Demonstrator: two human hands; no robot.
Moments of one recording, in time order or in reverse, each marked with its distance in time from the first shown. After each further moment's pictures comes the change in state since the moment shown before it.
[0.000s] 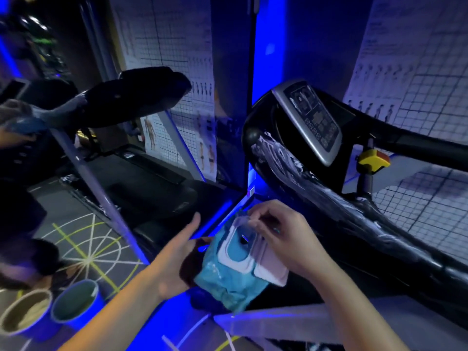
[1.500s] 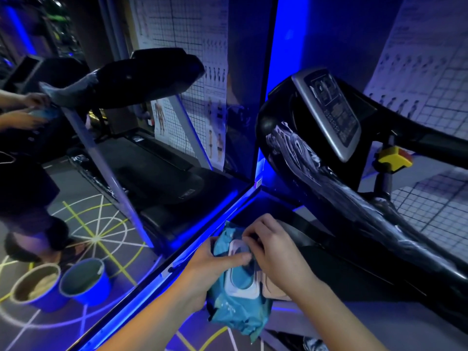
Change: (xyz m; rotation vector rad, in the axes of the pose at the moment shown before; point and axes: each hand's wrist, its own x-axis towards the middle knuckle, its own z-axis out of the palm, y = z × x) left_hand 0.026 -0.056 0.009 0.327 0.216 0.240; right_hand -0.012 0.052 0.053 -0.337 -0.130 -0.130
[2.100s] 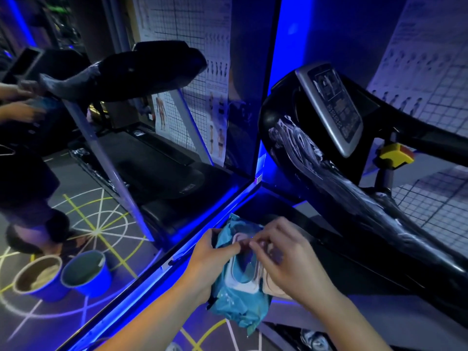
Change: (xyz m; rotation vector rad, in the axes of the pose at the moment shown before) left_hand -0.004 -0.006 0.009 -0.083 0.151 0.035; right_hand -0.033 -0.021 -0.027 0.076 0.112 -0.068
